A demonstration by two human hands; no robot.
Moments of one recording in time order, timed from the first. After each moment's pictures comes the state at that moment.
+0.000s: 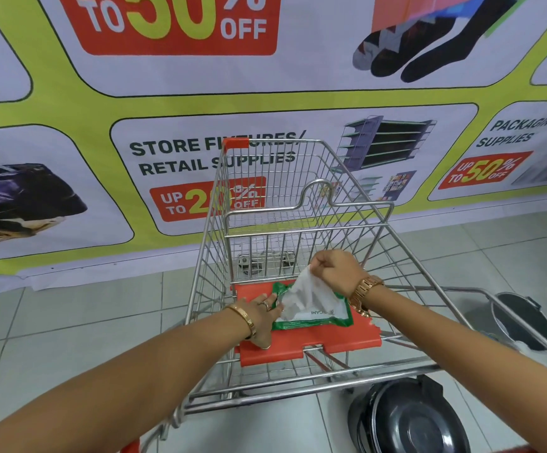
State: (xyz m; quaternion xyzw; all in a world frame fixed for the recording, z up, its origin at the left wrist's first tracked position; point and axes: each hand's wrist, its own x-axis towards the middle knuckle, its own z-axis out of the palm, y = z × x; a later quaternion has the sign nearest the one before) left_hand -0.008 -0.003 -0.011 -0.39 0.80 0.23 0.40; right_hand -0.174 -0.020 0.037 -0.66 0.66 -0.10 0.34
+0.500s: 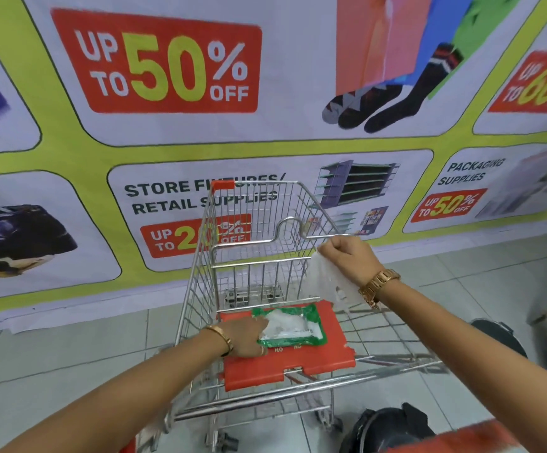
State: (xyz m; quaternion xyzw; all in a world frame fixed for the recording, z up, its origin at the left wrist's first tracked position) left_hand -0.008 0.004 0.027 -0.44 0.81 0.33 0.22; right_hand -0.209 -0.012 0.129 -0.64 0.67 -0.26 0.26
